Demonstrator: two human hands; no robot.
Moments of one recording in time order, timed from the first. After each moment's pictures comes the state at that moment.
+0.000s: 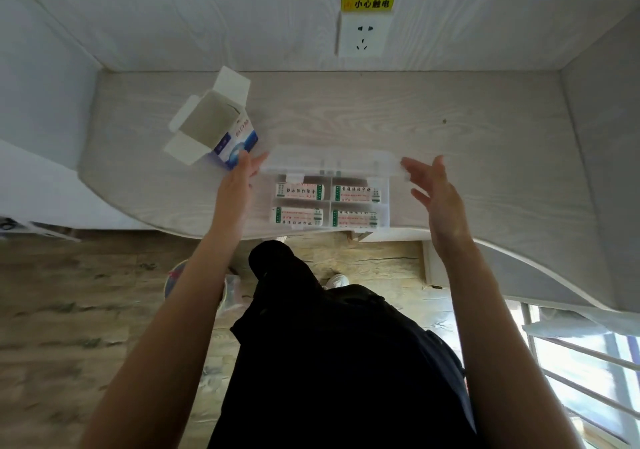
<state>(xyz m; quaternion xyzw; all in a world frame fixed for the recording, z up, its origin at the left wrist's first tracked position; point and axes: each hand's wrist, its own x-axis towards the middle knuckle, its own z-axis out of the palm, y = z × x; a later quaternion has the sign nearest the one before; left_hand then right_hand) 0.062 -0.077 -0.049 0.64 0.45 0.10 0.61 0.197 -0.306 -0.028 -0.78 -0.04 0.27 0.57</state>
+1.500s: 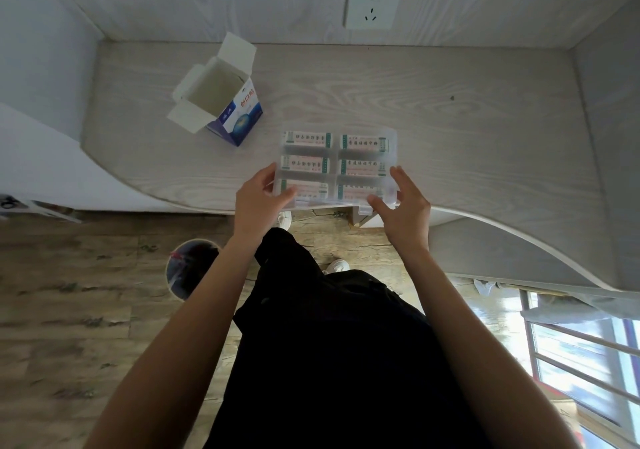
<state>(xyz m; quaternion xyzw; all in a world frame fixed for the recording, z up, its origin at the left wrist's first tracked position) 0.026 -0.116 -0.080 0.75 0.39 0.07 0.52 0.144 -0.304 -0.085 -0.87 -0.11 0.18 0.45</state>
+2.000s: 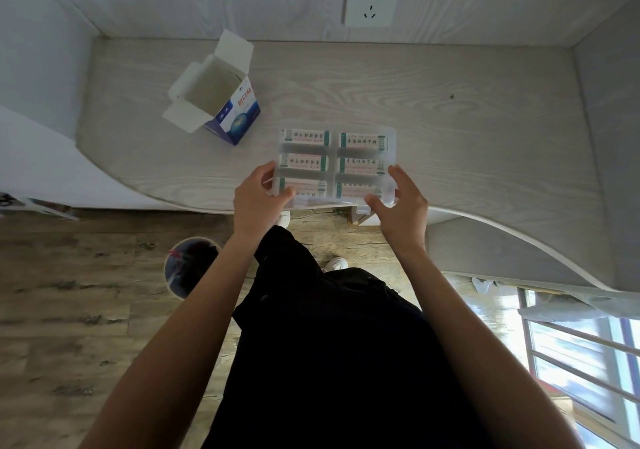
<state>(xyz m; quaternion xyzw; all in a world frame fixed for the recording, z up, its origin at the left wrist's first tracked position) 0.031 -0.116 -0.086 0.77 0.41 0.08 0.47 0.146 -0.300 -0.089 -0.88 -0.10 0.17 0.44</state>
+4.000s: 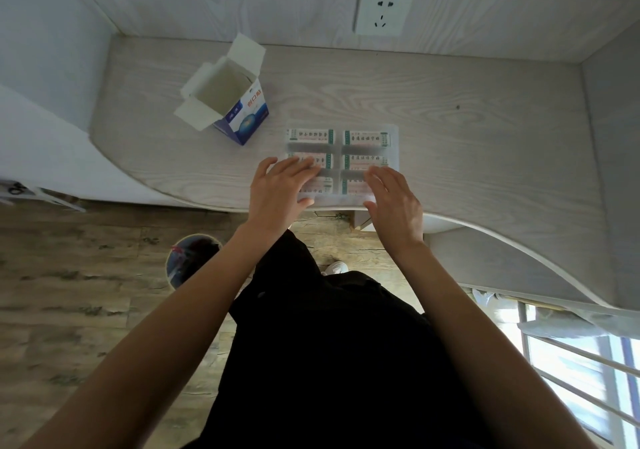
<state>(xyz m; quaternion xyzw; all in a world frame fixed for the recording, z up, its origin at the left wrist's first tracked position) 0.043 -0.114 -0.100 0.98 0.16 0.08 0.08 0.159 -0.294 -0.105 -0.89 -0.42 -0.03 0.16</state>
